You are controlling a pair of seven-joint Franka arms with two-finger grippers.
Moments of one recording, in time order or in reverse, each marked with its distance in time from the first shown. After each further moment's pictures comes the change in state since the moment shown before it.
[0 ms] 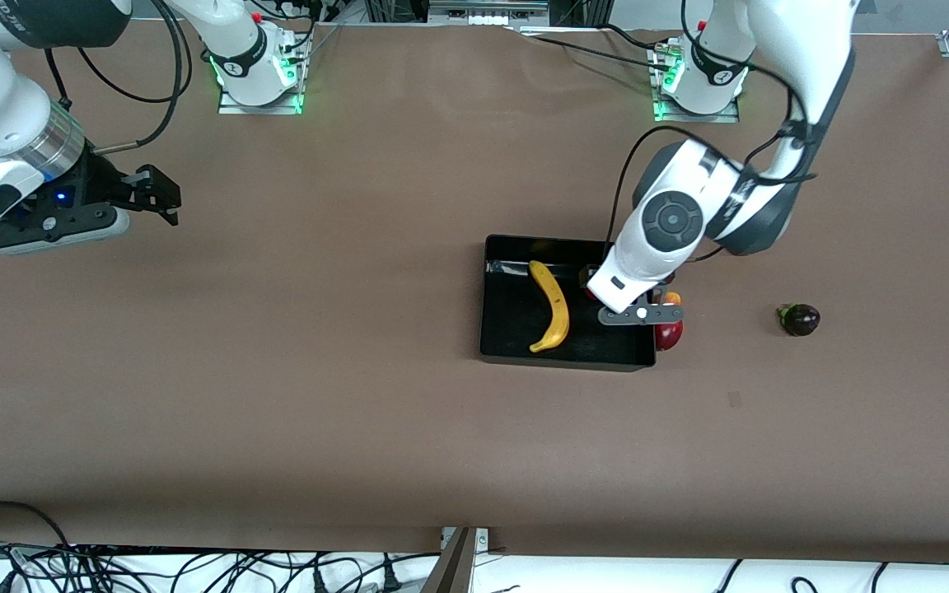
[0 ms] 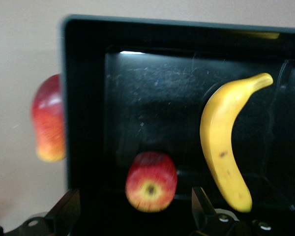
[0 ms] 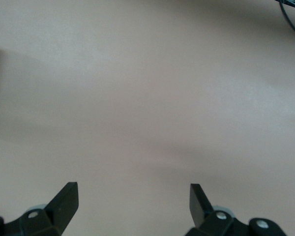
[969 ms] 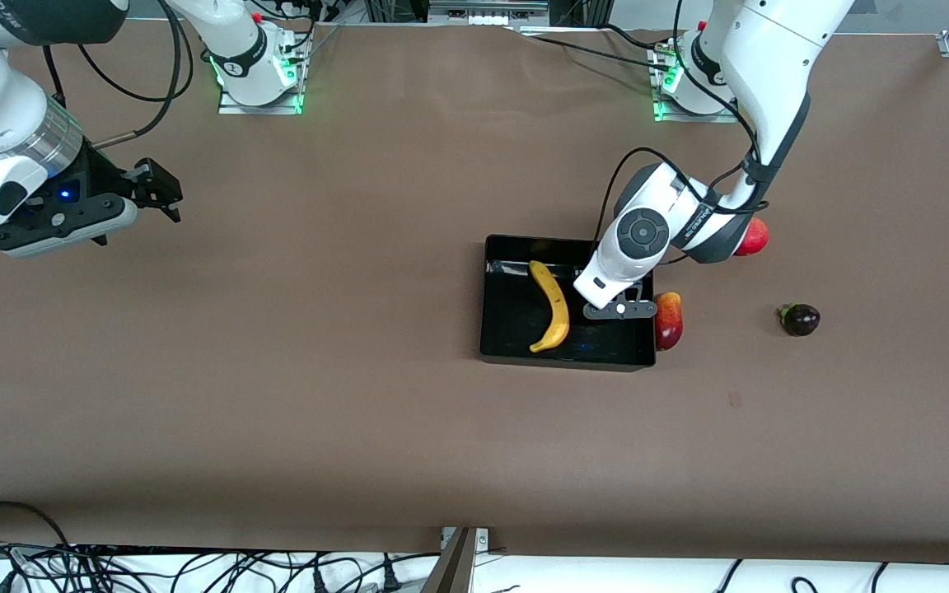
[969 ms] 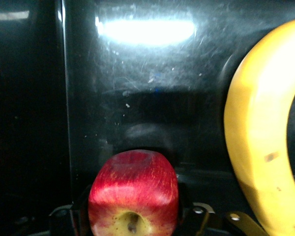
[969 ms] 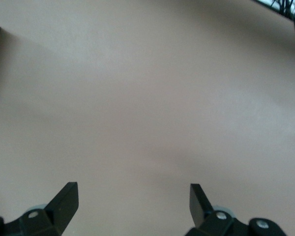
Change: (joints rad) left arm -0.011 0.081 0.001 -0.106 0.020 0.142 -0.045; right arm -0.001 -0.002 -0.018 0.000 0.020 -0.018 -0.133
